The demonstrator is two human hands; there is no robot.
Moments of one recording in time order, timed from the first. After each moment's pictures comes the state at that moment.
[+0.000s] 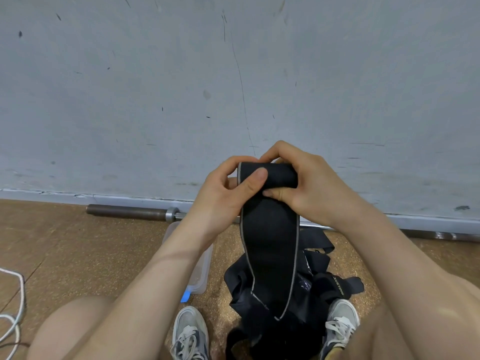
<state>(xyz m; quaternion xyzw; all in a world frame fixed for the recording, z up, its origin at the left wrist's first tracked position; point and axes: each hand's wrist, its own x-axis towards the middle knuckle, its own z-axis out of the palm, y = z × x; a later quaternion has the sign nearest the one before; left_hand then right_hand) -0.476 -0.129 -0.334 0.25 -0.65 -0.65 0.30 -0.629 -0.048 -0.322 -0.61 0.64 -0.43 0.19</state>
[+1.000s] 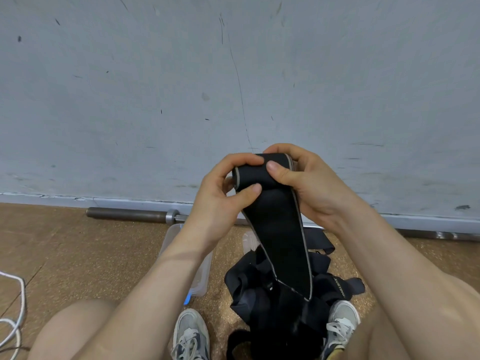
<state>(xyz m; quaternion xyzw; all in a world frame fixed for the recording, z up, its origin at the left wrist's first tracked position) -0.477 -0.131 -0.344 0.19 -0.68 -0.60 0.38 -0.630 -0.063 -0.332 -0.36 0.50 -0.64 0.46</state>
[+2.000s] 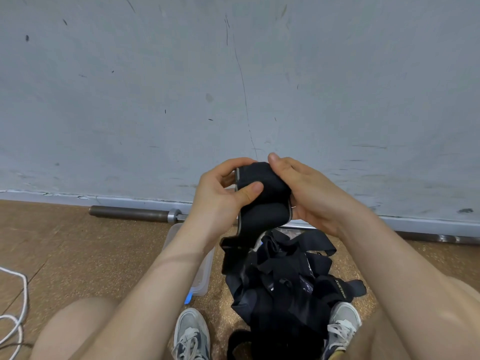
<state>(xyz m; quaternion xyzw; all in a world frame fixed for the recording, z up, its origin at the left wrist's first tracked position) -0.476 -0.134 -0.343 0.29 -0.64 -0.61 0.37 -0.623 -0.060 -0.332 -0.36 0.57 -0.55 0.49</state>
